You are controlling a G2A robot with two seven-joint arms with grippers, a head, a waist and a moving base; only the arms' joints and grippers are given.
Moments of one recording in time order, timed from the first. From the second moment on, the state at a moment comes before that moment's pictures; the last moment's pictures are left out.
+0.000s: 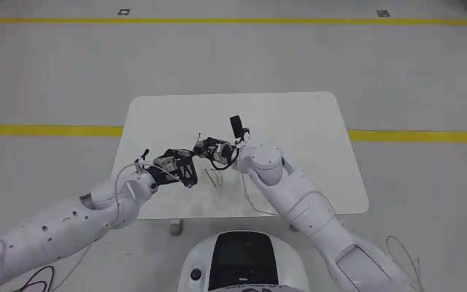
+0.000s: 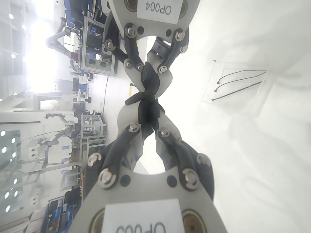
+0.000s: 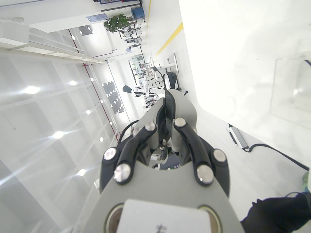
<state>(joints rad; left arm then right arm) 0.73 -0.42 -0.17 -1.87 1.57 0.14 -0.08 -1.01 -1.54 0.88 -1.22 0.30 0.34 0.45</state>
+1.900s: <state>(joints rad) 0.78 -0.39 -0.21 -1.85 1.38 0.19 0.07 -1.04 -1.51 0.91 -1.25 0.28 0.34 0.42</state>
